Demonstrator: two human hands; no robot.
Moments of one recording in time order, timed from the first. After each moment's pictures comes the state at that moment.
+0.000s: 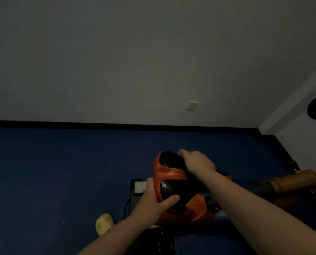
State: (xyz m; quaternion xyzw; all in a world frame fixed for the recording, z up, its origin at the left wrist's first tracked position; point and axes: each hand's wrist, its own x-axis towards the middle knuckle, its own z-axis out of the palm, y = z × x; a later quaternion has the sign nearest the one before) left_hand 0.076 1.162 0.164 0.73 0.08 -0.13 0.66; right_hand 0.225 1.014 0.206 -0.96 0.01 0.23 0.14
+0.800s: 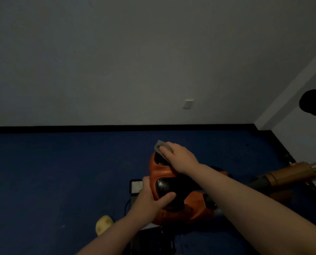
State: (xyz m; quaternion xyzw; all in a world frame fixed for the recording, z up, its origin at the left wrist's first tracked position) left_hand 0.077 1.162 0.165 0.74 0.08 -0.12 0.66; right_hand 0.221 1.037 0.206 -0.94 -0.15 0.16 0.27
